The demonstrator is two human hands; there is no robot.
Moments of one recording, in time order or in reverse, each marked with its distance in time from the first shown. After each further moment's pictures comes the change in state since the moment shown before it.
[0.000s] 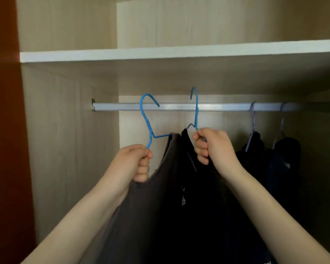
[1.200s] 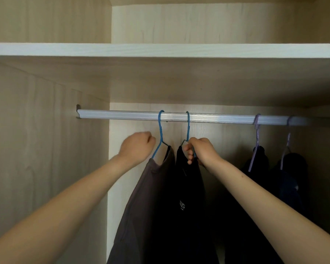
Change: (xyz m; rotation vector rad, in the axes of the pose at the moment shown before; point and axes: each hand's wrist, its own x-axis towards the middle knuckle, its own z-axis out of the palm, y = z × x) left_hand 0.191 -0.024 -0.003 1.195 0.113 0.468; right_hand 0.130 0.048 -0.026 -0.366 0.081 0.105
